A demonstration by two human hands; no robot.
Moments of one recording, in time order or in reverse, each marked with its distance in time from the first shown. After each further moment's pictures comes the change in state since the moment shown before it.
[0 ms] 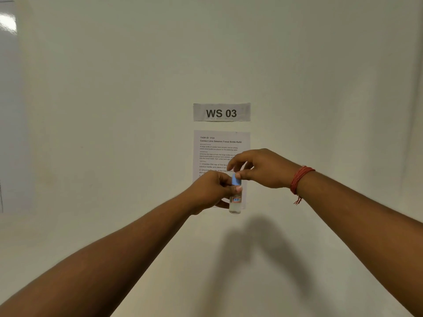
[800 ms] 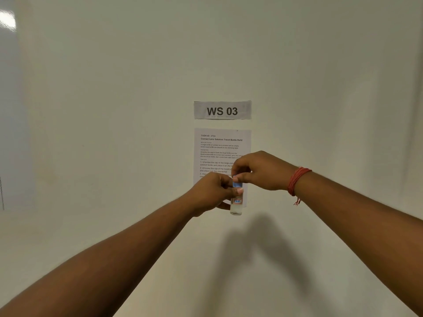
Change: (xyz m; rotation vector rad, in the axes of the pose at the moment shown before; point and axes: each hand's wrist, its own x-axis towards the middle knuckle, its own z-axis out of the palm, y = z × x) left_hand -0.004 -0.007 0.003 0.022 0.005 0.017; right_hand 0.005 0.005 0.011 -0.117 -0.039 -0.050
